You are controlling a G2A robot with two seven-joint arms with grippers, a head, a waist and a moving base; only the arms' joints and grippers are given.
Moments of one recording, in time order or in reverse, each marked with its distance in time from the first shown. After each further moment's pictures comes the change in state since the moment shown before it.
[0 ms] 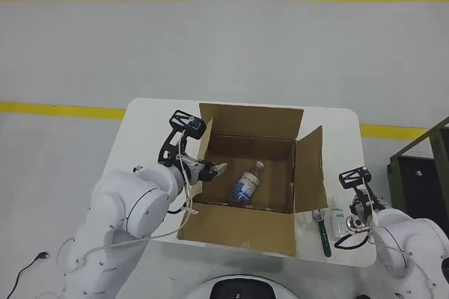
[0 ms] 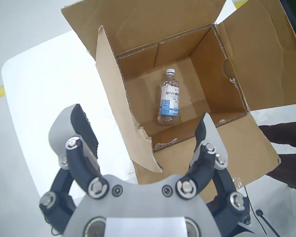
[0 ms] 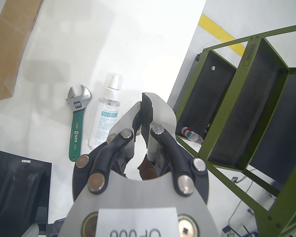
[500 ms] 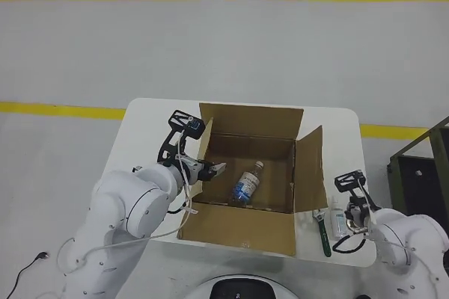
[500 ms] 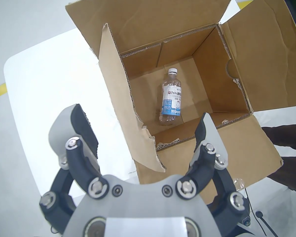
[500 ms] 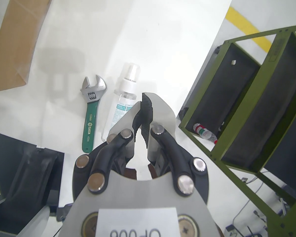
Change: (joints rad) left arm 0.000 0.000 0.000 0.001 0.001 0.000 -0.001; right arm 0.046 0.009 -0.001 0.049 0.132 -0.015 0.173
